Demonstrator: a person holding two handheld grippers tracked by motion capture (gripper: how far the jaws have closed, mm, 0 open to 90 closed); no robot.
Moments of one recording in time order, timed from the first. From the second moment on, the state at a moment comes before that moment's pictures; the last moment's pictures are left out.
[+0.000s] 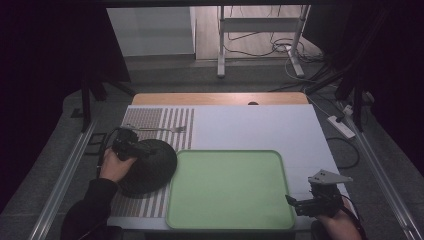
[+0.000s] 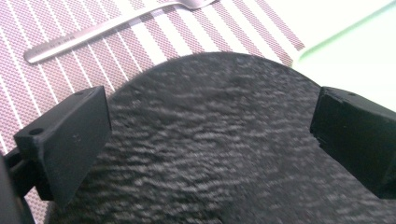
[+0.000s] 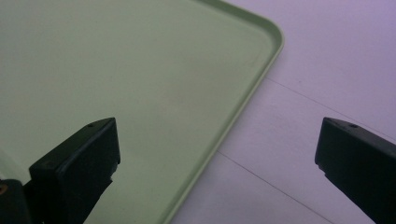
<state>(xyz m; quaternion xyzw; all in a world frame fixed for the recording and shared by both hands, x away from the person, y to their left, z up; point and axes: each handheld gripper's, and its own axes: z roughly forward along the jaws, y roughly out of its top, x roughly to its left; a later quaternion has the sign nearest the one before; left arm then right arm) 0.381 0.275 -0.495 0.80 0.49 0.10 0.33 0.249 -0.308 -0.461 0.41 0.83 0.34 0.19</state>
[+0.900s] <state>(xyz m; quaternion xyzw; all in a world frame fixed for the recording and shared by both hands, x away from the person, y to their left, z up) 0.453 0.284 -0.513 0.79 0.53 0.09 0.29 0.250 -0.308 -0.462 0.41 0.83 0.34 0.18</state>
